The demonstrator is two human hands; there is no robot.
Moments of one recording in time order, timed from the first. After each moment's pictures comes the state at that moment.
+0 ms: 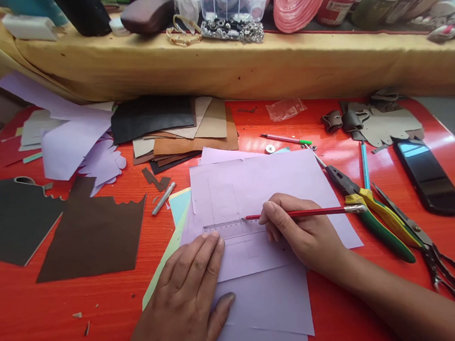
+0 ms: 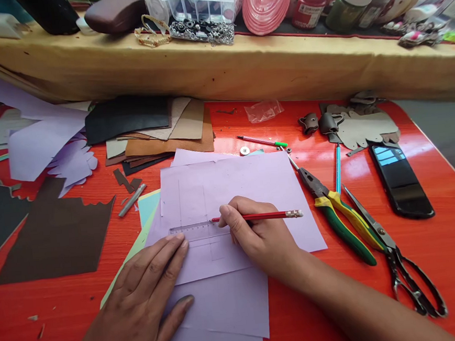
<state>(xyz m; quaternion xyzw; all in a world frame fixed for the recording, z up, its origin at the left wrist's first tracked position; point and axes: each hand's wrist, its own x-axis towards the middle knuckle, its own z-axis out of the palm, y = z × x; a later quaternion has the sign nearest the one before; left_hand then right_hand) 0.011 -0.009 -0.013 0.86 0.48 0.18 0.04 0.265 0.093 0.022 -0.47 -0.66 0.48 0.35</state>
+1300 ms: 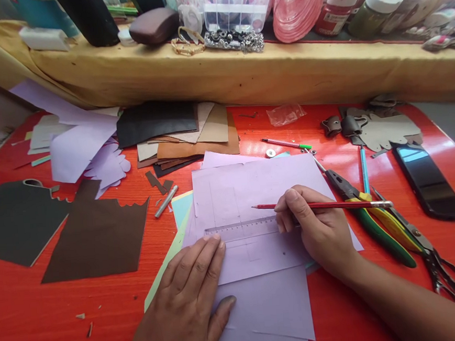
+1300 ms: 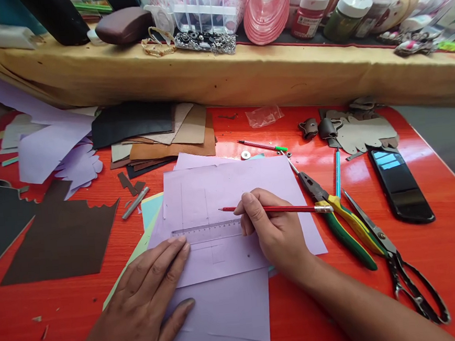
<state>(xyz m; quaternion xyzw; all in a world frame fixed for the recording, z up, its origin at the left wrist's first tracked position) 0.008 -0.003 -0.007 0.88 0.45 0.16 0.00 0.272 0.096 0.020 -0.49 -0.55 0.49 0.46</state>
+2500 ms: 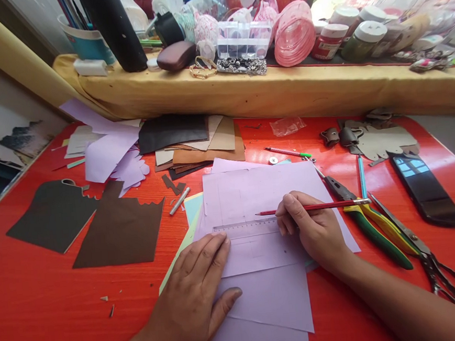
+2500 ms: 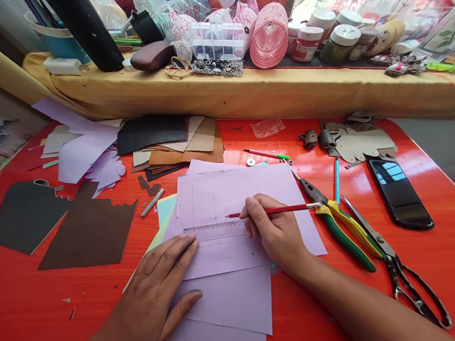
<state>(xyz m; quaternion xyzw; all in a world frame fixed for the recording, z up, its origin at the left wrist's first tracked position) 0.004 -0.010 -0.016 0.86 0.48 0.16 0.03 0.270 0.096 0.019 -0.48 -0.55 0.51 0.46</state>
